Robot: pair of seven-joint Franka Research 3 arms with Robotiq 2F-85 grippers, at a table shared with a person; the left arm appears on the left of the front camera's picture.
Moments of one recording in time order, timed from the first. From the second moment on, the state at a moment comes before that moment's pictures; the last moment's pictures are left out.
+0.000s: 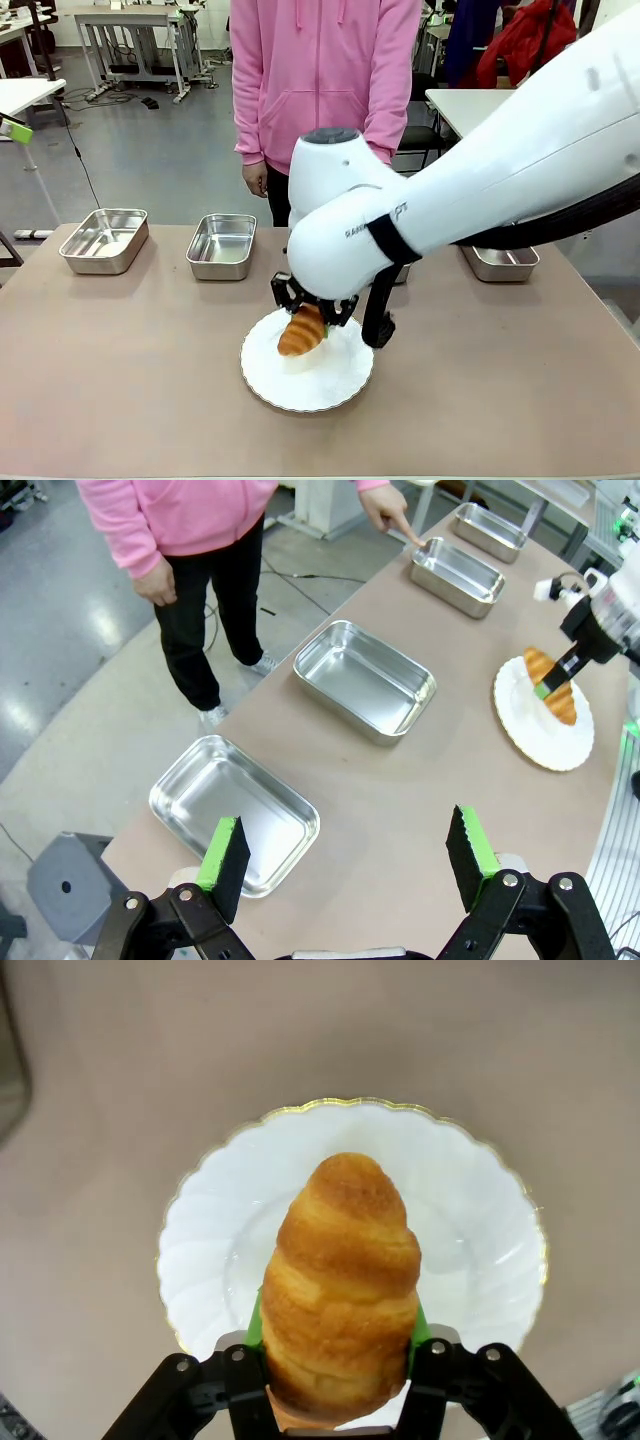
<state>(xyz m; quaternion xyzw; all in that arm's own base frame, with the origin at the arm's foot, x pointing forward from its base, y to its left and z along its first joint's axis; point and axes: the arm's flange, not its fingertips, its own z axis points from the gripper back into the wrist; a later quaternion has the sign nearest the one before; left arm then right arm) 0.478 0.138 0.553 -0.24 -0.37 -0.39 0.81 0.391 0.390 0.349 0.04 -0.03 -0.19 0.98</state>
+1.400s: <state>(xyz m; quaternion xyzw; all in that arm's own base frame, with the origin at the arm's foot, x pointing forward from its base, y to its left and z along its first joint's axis) 0.478 0.138 0.553 -0.23 -0.37 -0.39 0.81 0.527 0.254 0.451 0.03 -0.09 0.08 0.99</state>
